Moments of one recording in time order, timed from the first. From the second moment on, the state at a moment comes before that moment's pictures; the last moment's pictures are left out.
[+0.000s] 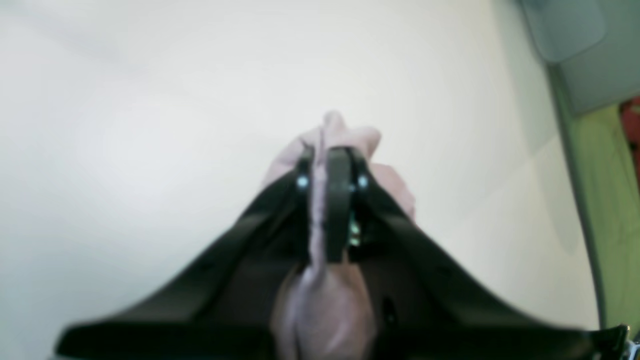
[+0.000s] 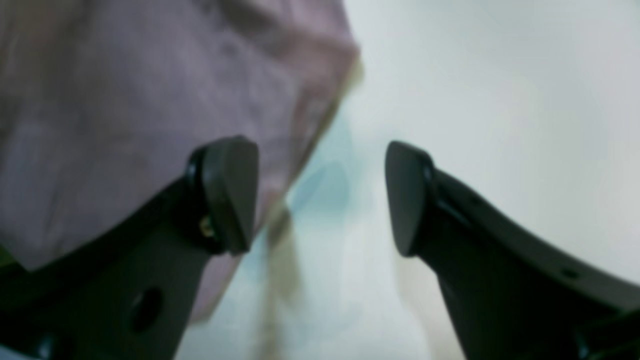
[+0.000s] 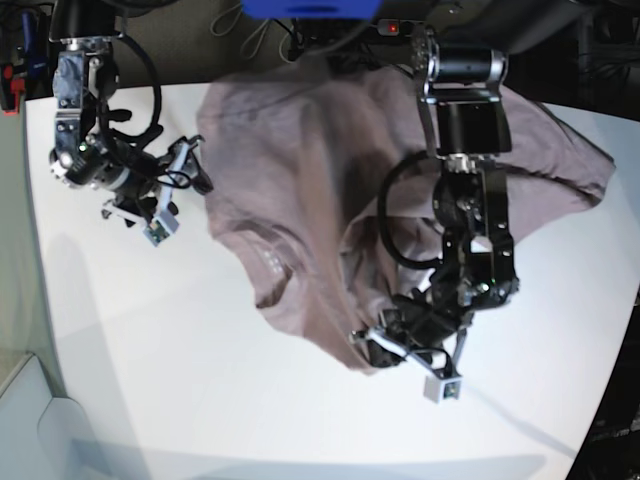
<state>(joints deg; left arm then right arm) -20.2 4.2 -6.4 82.4 -21.8 -10.3 49.2 -7.5 14.0 7.9 95.8 16.6 39.9 -52.1</state>
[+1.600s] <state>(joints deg) -11.8 -11.3 2.5 73.4 -7.7 -11.1 43.5 -2.9 17.8 13.3 97.4 16.8 39.9 -52.7</state>
